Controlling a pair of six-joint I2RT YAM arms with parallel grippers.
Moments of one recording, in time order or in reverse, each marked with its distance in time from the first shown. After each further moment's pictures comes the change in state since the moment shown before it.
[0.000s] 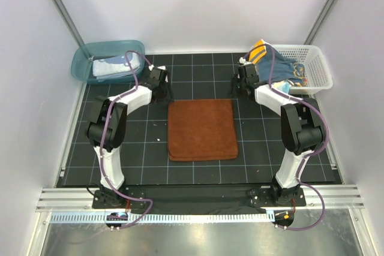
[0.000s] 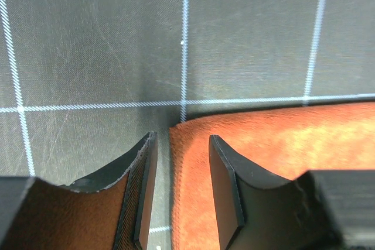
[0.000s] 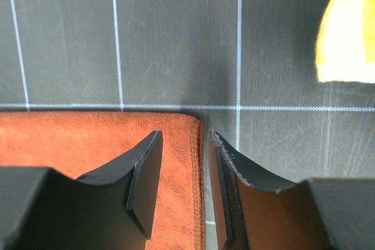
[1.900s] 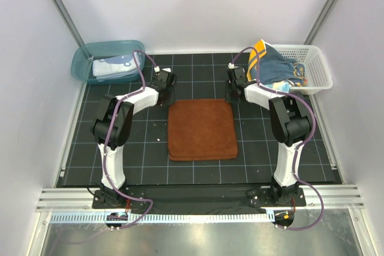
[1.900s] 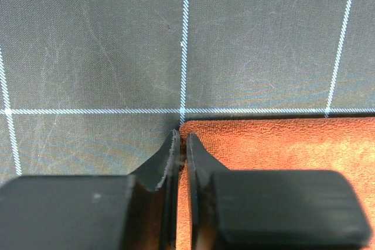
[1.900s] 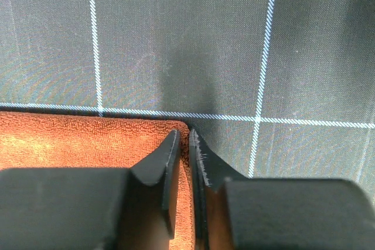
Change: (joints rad) left arm -0.060 0.053 0.024 0.004 -0.123 0.001; right arm 0.055 0.151 0.083 -0.057 0.064 -0.068
